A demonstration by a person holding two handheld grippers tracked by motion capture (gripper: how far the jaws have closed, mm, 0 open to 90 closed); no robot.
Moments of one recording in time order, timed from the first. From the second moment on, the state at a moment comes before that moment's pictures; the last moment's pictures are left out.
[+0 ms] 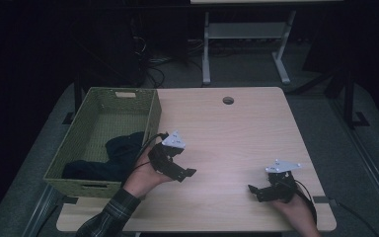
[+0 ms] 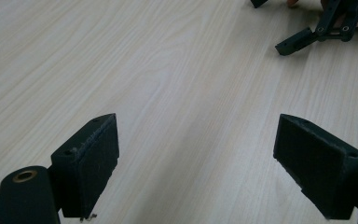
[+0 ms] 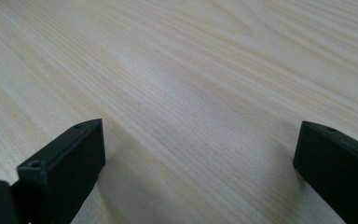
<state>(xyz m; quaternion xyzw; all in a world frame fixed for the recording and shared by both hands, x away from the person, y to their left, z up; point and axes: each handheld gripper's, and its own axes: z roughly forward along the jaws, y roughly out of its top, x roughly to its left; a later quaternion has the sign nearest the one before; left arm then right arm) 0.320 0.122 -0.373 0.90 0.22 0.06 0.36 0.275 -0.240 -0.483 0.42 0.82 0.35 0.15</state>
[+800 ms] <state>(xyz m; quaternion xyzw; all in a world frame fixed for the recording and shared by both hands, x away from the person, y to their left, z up) 0.330 0.147 -0.340 0.91 0.23 0.07 0.33 0.275 -0.240 -0.483 0.42 0.82 0.35 0.15</state>
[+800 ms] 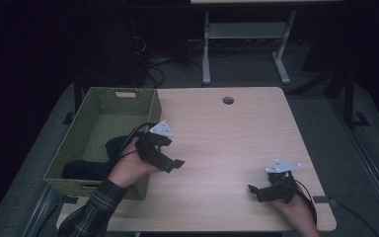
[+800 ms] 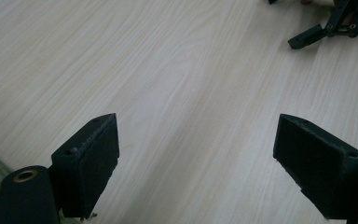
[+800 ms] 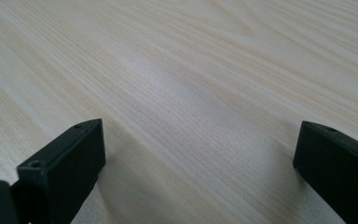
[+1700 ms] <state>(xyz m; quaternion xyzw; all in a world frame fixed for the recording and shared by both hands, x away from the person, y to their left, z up) 0.337 0.199 -0.319 0.90 0.28 0.09 0.31 0.275 -0.240 -0.483 0.42 0.82 0.35 0.15</state>
